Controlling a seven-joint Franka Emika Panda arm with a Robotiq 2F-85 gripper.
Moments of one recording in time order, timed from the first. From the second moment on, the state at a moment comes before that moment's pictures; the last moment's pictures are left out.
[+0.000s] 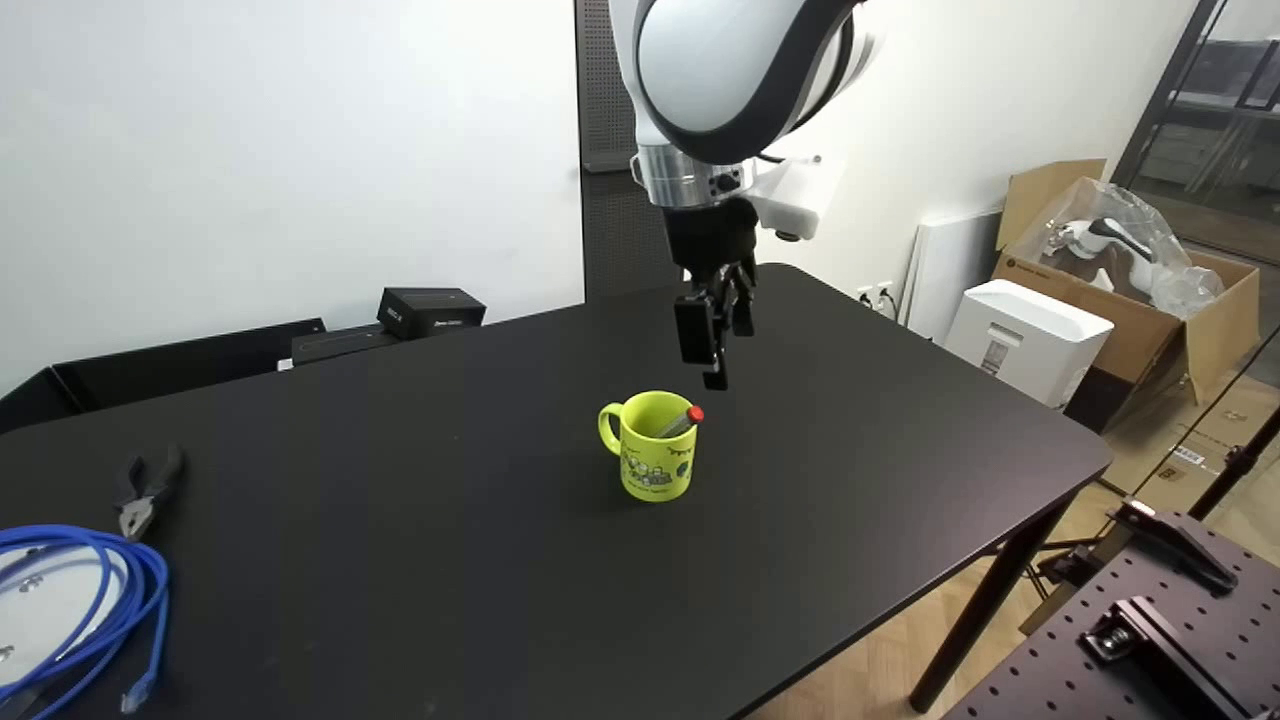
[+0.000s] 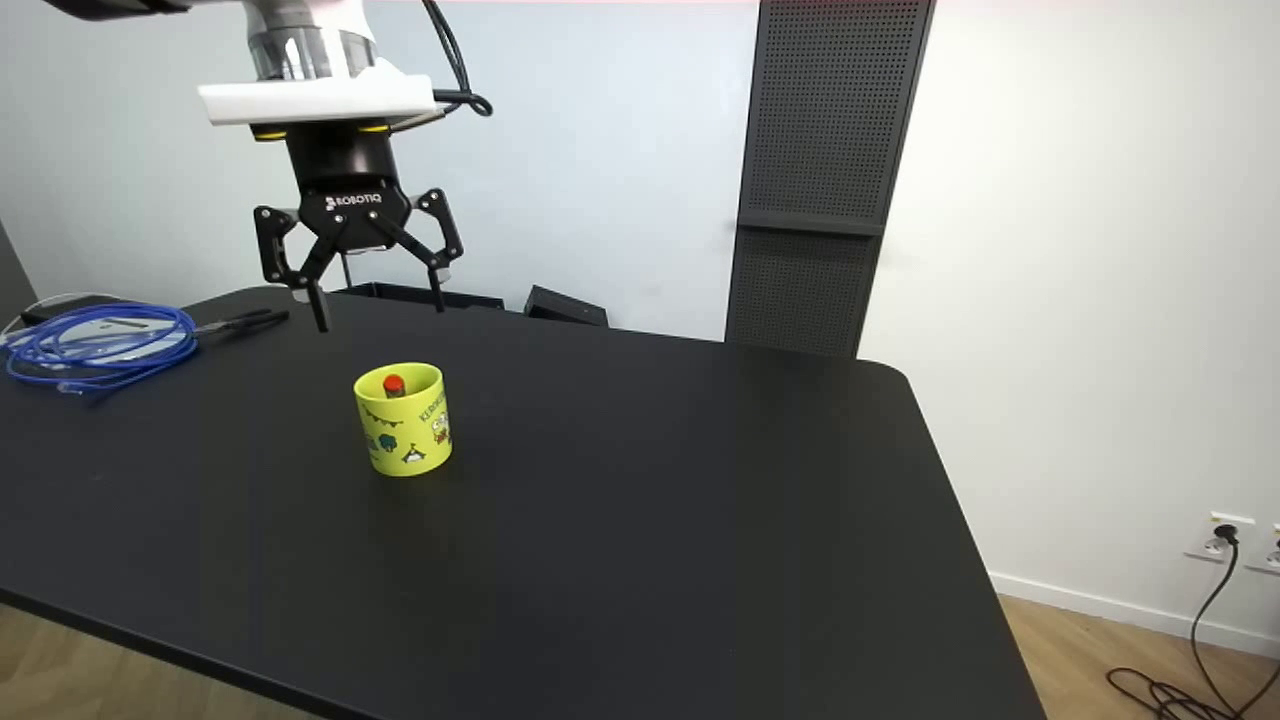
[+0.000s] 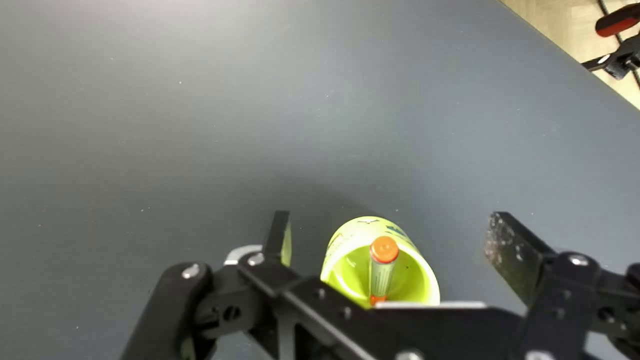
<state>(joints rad) 0.12 0.06 0.13 -2.33 -0.20 2.20 -0.22</state>
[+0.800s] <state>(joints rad) 0.12 0.23 0.13 -2.25 -0.29 2.29 -0.22</state>
